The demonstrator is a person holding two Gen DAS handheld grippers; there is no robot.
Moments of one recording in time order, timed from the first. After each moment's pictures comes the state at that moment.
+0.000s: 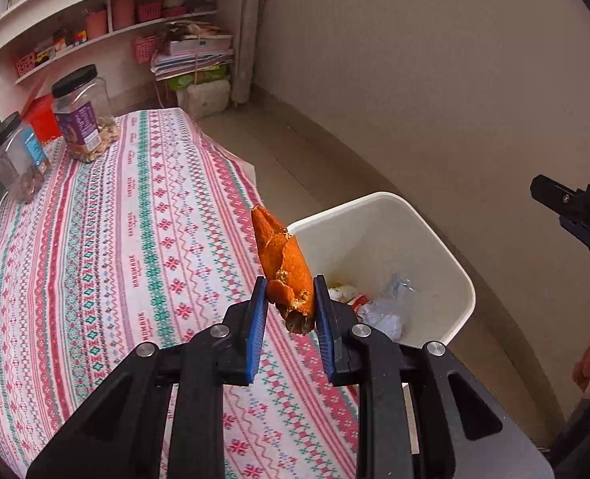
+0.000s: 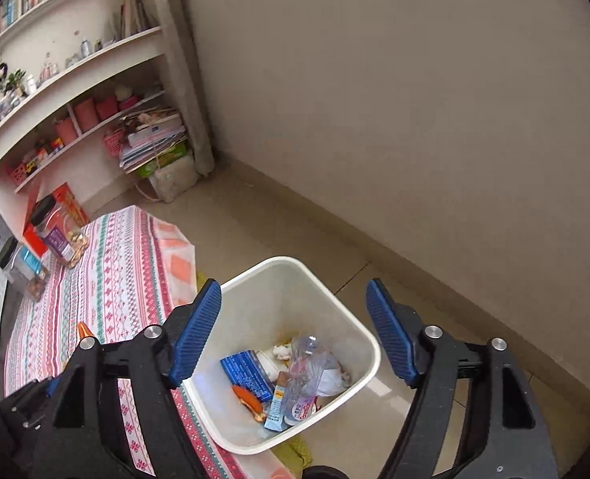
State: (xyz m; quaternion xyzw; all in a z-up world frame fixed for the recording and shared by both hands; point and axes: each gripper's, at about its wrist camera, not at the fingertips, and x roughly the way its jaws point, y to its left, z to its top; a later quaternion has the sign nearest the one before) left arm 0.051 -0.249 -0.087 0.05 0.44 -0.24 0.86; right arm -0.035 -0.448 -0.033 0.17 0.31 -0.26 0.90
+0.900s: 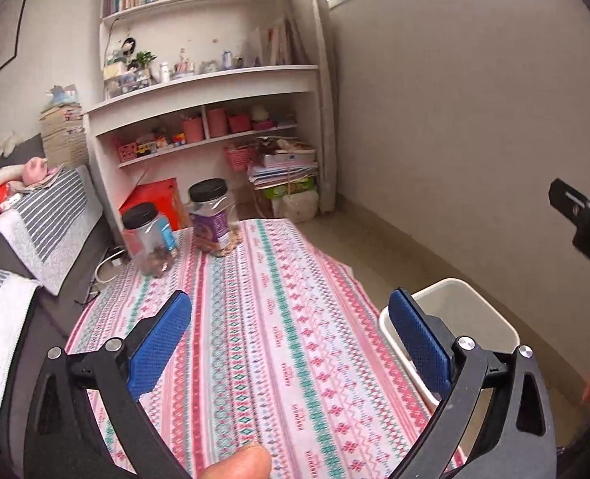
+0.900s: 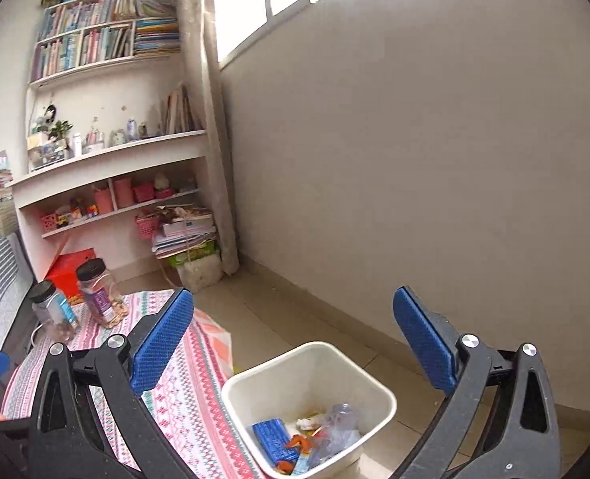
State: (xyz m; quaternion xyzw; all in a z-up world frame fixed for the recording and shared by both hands) left arm -0.030 -0.138 0.011 0.07 0.25 -0.09 0.96; right arm -0.075 -0.311 0.025 0.07 0.16 -0.22 0.96
